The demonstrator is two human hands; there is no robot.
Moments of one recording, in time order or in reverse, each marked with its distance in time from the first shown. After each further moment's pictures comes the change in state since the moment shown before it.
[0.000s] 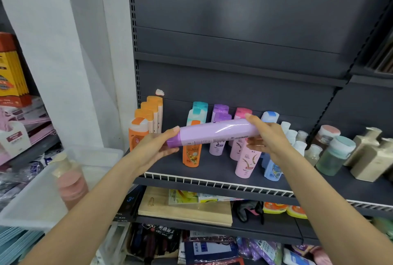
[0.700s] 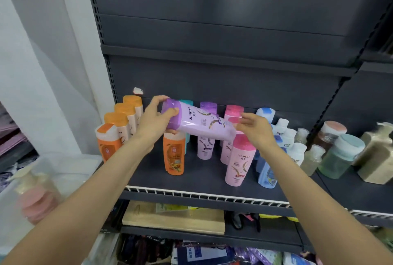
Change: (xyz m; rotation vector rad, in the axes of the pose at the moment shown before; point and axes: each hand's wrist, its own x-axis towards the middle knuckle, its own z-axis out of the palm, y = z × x) left_hand 0.114 0.025 0.079 0.314 0.288 0.277; right_hand 0.138 0.040 -0.025 -0.308 -0.033 -0.257
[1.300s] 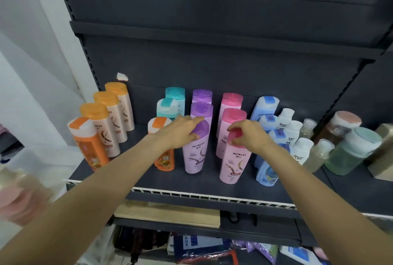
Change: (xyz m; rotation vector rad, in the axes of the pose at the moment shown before) left_hand 0.059 -0.061 0.088 1.062 -0.623 0.312; right_hand 0.053 0.054 0.001 -0.669 -0.338 -0.150
